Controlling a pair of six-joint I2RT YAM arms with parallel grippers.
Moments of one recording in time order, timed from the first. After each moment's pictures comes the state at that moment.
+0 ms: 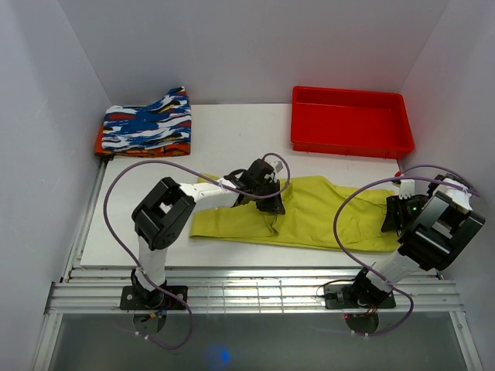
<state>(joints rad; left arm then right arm) -0.82 1.93 1.23 -0.11 0.31 -0.68 -0.70 1.62 1.03 -1.05 -0.46 -0.98</state>
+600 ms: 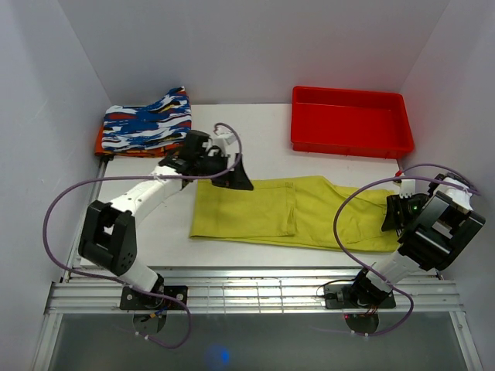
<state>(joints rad) -0.50 1.56 1.15 -0.29 0.66 -0.33 -0.70 1.62 1.04 -1.05 -0.46 -0.98</state>
